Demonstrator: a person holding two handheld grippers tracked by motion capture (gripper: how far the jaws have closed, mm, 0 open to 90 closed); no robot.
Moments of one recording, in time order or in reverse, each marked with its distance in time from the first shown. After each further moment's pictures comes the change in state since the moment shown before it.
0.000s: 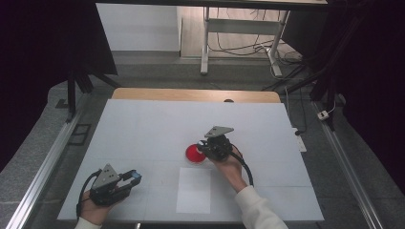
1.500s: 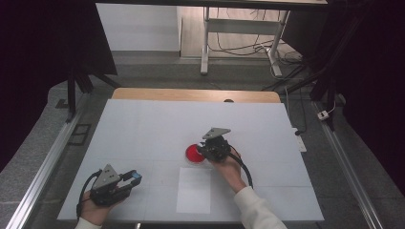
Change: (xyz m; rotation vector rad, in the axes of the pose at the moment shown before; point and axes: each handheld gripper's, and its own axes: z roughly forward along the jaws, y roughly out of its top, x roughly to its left) left arm -0.001 0.000 0.000 0.002 -0.001 0.001; right arm 0.002 -0.004 0.008 0.042 -0.018 -0.005
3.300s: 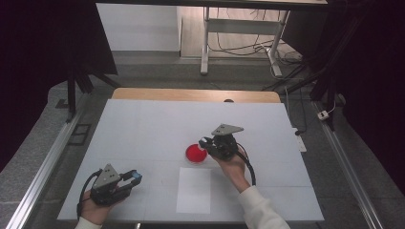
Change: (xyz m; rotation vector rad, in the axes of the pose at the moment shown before) left arm 0.001 0.000 0.001 0.002 -0.001 -0.001; right arm -0.007 0.005 -0.030 -0.155 0.035 0.067
